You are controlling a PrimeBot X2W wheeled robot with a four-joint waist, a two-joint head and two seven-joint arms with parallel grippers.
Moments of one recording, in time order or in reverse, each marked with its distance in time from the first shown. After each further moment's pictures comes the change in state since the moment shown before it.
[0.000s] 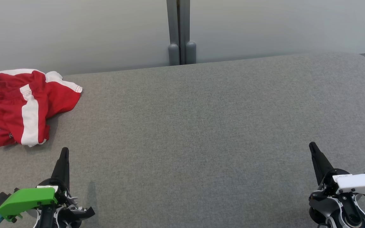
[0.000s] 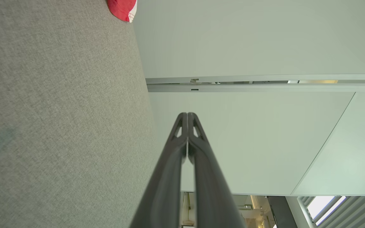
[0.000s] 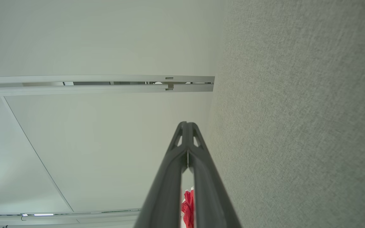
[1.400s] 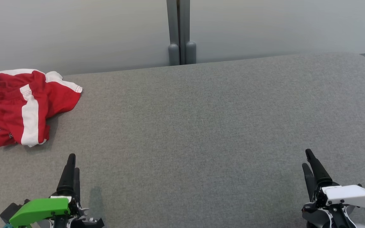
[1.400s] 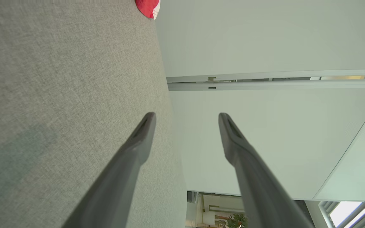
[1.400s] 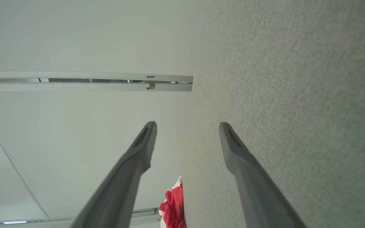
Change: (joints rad) left arm 0.053 -0.010 -0.056 0.012 0.046 0.003 -0.069; right arm 0.044 0.015 0.044 0.028 -0.059 0.000 -0.067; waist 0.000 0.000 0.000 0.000
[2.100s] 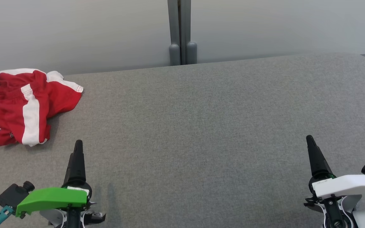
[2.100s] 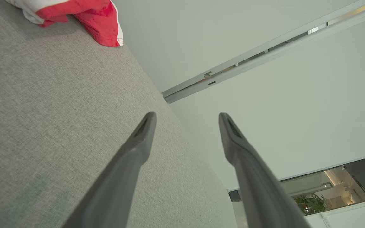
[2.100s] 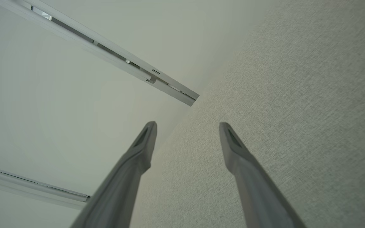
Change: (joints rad) left arm 0.000 0.001 -0.061 -0.116 0.366 0.024 -0.084; right arm 0.000 -0.004 0.001 -0.114 -0.473 0.000 -0.083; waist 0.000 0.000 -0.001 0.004
